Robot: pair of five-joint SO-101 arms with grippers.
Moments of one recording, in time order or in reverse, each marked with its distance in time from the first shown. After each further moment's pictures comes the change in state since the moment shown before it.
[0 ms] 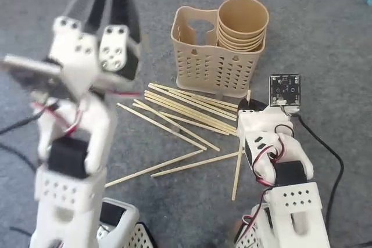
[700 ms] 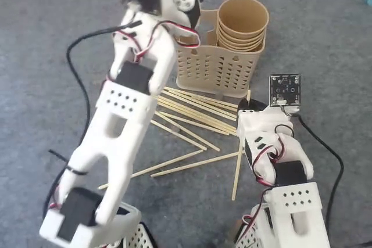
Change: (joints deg) left arm 6.0 36.9 -15.6 -10.8 1.4; right arm 0.0 0.0 0.0 0.0 0.0
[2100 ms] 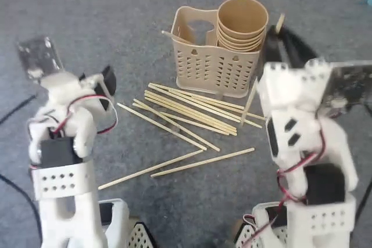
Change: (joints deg) left arm -31.0 -43.1 39.0 51.2 9.8; right arm 1.9 8.6 -44.0 -1.2 3.3
